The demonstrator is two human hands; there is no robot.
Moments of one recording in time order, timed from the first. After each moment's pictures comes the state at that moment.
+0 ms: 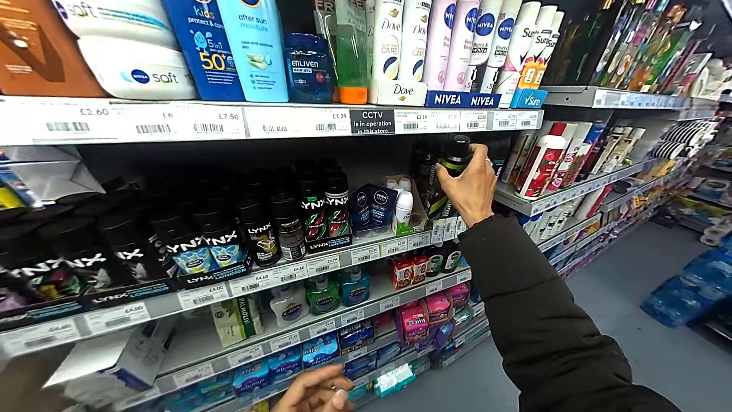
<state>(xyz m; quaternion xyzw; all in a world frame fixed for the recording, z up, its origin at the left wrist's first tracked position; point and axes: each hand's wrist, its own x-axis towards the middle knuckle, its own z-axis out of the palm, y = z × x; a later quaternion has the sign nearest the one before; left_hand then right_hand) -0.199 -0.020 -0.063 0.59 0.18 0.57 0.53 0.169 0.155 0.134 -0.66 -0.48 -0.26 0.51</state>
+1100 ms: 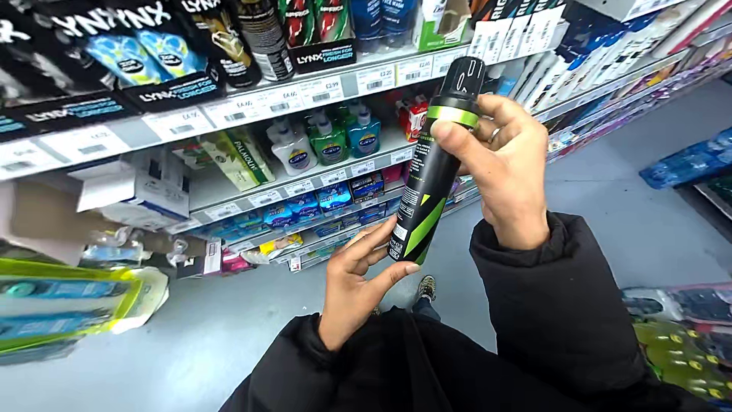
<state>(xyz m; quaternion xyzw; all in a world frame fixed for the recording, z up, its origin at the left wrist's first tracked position) -0.184 -0.072 -0.092 0.64 0.20 0.52 0.54 0.030 -0.043 0.010 -0.53 -0.52 0.23 0.63</state>
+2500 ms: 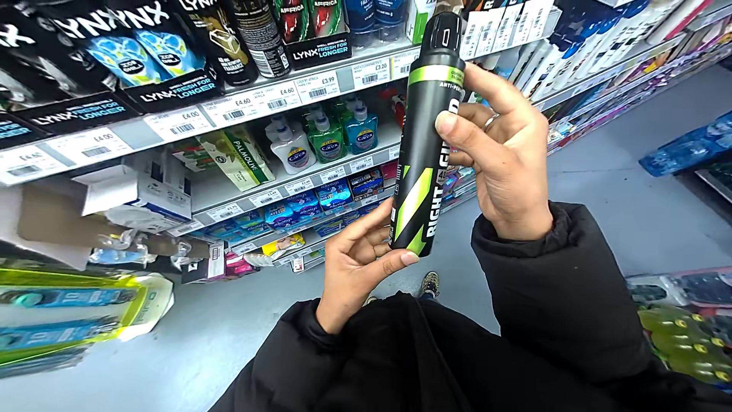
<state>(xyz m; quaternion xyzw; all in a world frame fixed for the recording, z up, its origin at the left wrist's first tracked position) -0.187 -0.068 -0.077 0.56 0.10 0.49 0.66 0.025 -0.054 0.014 -0.41 -0.54 0.31 0.67</state>
